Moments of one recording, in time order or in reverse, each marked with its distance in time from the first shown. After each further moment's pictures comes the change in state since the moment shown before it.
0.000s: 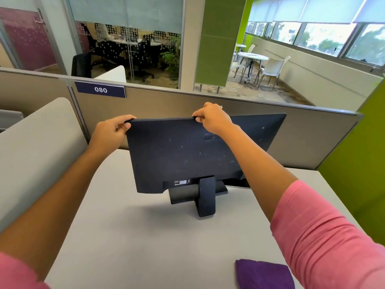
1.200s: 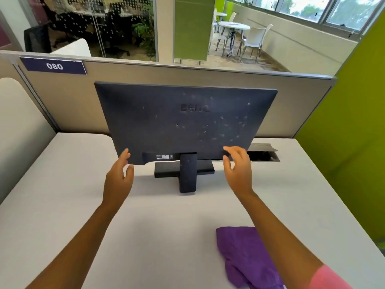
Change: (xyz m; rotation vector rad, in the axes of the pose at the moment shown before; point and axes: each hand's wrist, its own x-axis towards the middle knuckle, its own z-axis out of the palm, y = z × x) left_hand -0.139 -0.027 0.145 -0.157 -0.024 -0.096; right_hand -0.208 0.104 0.159 0.440 0.680 0.311
